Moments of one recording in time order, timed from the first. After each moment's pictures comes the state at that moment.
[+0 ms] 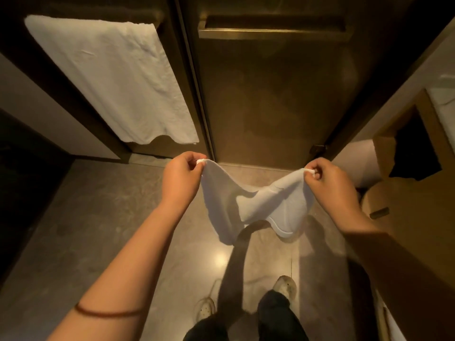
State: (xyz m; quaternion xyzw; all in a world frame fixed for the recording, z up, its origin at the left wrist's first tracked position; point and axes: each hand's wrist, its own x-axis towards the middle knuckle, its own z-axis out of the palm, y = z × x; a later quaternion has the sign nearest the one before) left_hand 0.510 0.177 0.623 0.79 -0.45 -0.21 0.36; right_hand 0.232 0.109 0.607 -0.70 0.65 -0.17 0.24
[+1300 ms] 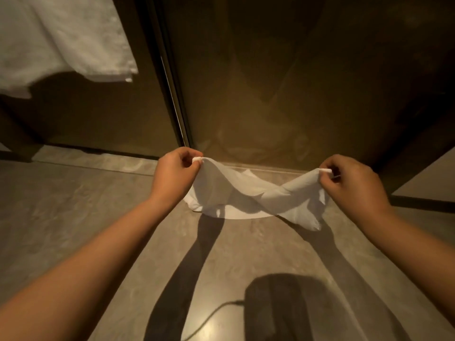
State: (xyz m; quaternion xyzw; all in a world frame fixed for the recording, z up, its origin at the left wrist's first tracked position) left_hand 0.588 -0.060 -0.027 0.75 -0.51 -0.15 0.41; right_hand 0.277 -0.115 -0.015 -0.78 0.57 -0.23 0.11
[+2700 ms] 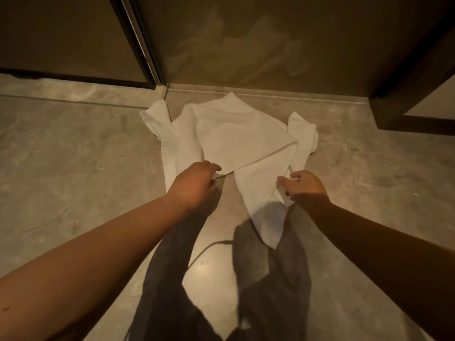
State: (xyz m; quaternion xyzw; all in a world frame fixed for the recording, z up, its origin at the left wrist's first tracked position) left_hand 0.513 -0.014 -0.240 0.68 -0.70 -0.20 0.06; right_hand 0.266 -0.069 -0.256 -0.55 0.73 -0.11 0.40
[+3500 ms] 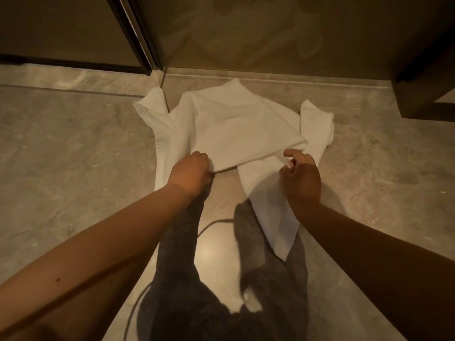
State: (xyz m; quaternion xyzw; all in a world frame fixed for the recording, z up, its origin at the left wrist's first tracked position) left_hand 0.535 -0.048 -0.280 0.72 -0.67 -0.17 -0.02; right_hand 0.307 -0.073 -0.280 -0.61 0.69 -0.28 0.27
